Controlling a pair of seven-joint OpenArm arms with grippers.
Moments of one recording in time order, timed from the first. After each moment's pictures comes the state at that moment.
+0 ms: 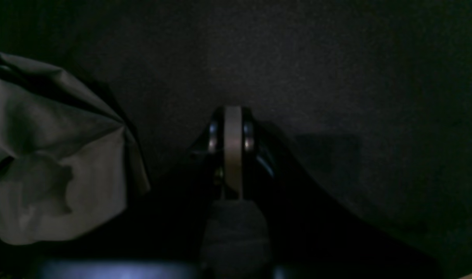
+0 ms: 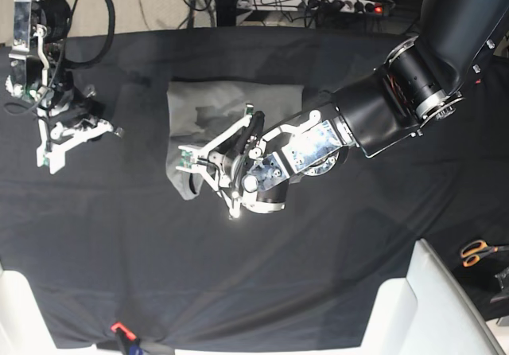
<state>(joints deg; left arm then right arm) -33.7 -10.5 67.2 64.6 -7.3 -41.3 45.0 -12.2 10.1 9.0 91.1 29.4 -5.3 -47.5</state>
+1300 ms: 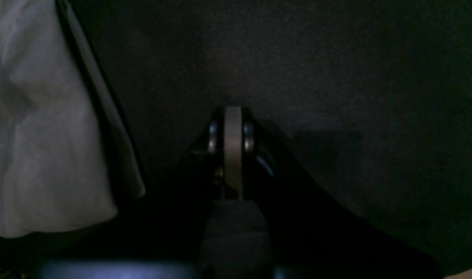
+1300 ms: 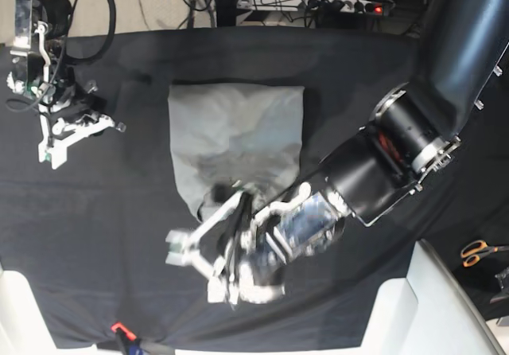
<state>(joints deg) -45.7 -5.0 56.3 57.6 -7.7 -42.2 45.4 -13.0 10.1 8.7 91.0 29.4 -5.3 -47.8</state>
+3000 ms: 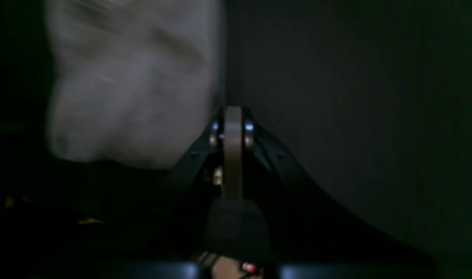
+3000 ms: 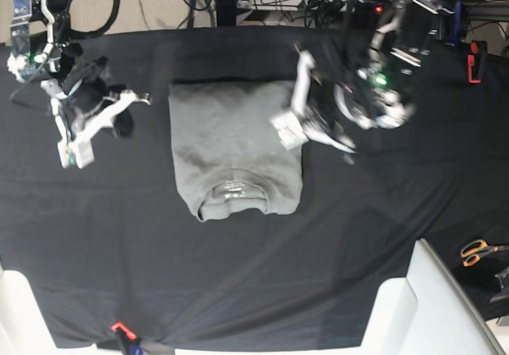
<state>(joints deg) 8.2 -20.1 14.9 103.1 -7.1 -41.5 52.7 -20.6 11.8 1.4 107.8 29.2 7.1 -45.3</state>
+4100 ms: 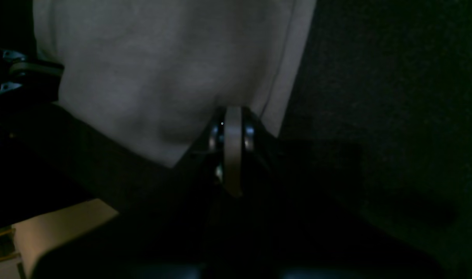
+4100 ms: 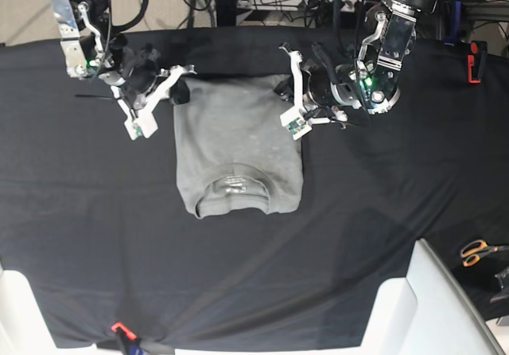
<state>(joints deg) 7.3 -14.3 12.7 79.4 -8.6 -38.5 40.6 -13.2 10.2 -9.4 77.8 29.8 18.2 -34.2</state>
